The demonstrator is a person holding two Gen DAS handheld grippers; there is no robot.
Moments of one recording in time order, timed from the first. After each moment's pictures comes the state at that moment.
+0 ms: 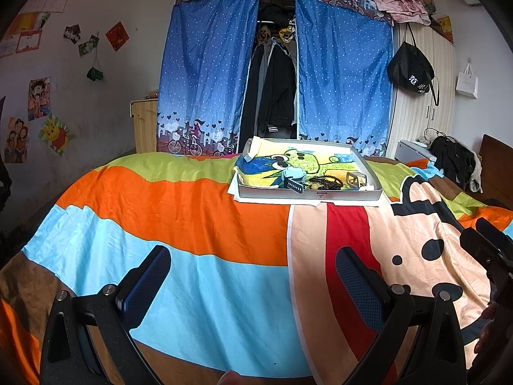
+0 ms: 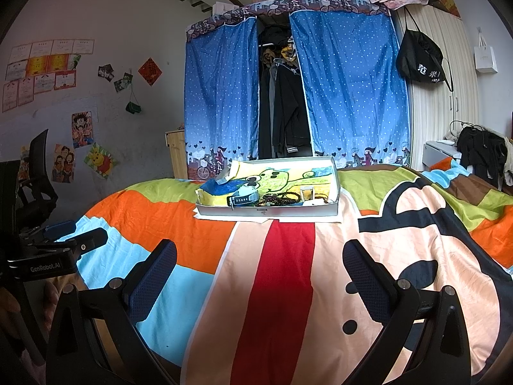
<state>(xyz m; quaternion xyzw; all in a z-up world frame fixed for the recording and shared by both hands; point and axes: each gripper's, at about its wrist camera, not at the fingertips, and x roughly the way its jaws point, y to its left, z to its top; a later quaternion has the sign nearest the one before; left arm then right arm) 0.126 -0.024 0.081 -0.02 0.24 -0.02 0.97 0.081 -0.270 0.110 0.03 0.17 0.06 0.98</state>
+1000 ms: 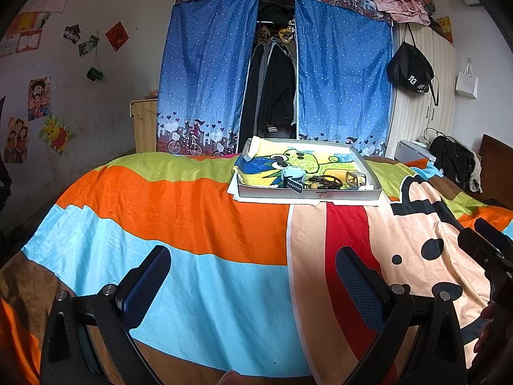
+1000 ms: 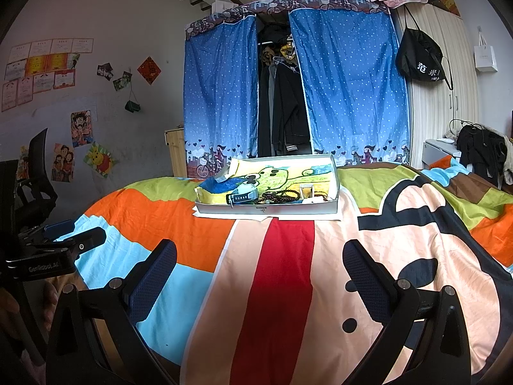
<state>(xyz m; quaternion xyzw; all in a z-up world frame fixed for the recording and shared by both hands) 0.125 -0.024 0.080 -0.02 0.24 -0.02 0.97 0.078 -0.268 0.107 0.03 0.18 0.06 0.98</state>
